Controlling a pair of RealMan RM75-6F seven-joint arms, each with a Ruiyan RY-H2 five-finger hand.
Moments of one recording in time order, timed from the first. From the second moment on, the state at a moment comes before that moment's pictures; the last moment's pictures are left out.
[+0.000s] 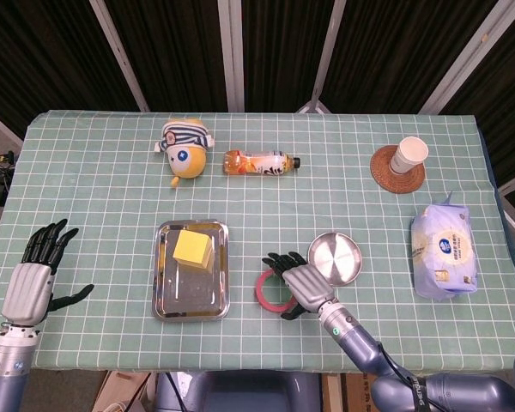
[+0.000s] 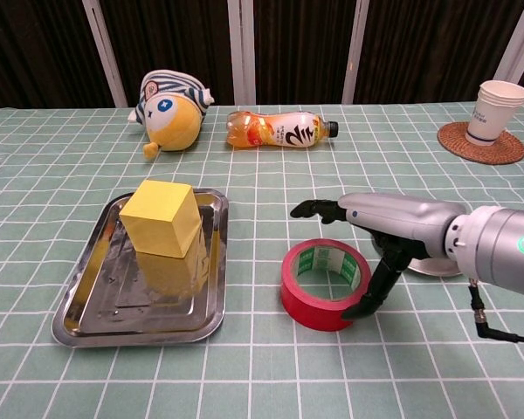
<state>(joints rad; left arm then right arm) -0.19 -1.33 -0.03 -1.57 1.56 1.60 0.00 0.69 -1.53 0.13 -1.78 -1.00 0.89 -0.41</state>
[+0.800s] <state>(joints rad) -0.16 -1.34 -0.07 -1.58 1.55 1.61 -0.05 0.69 -1.55 0.10 -1.77 -1.05 1.01 -0.43</state>
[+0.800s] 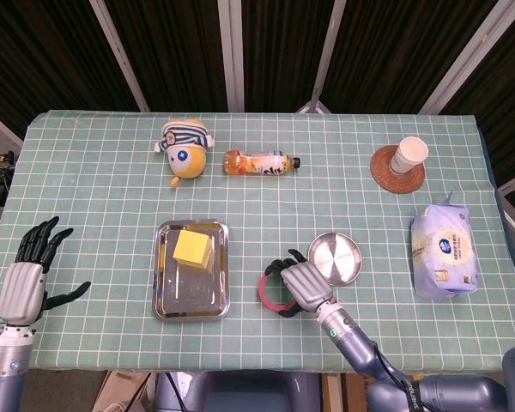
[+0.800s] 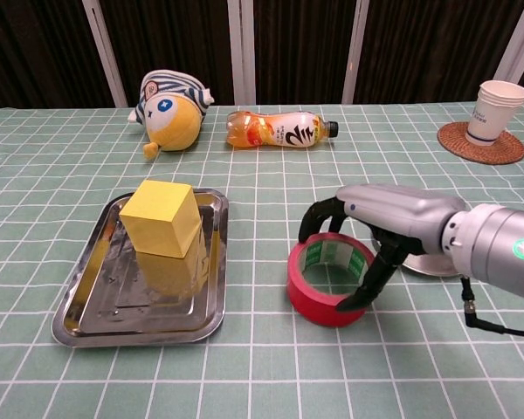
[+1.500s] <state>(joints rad) -0.15 -1.33 -0.08 -1.59 1.56 1.62 -0.05 0.65 -1.32 0.15 -1.73 -1.01 0.94 -0.27</state>
